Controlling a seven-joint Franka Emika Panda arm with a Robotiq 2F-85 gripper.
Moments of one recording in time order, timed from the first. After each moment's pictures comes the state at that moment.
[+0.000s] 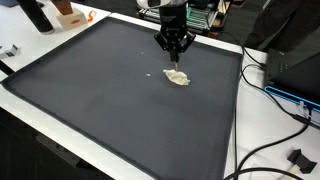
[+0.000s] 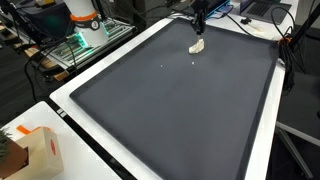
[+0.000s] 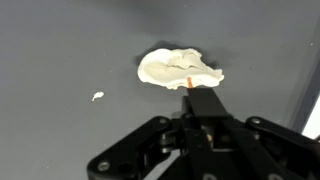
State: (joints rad) arm 0.14 0.25 0.18 -2.18 0.19 2.57 0.09
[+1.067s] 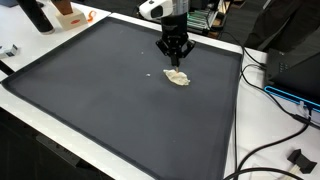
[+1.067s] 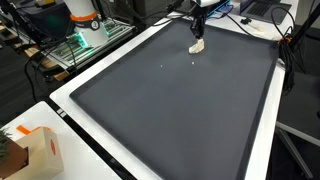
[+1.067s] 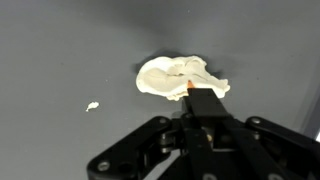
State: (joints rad) arm 0.15 0.30 0.18 -2.17 0.18 2.58 0.09
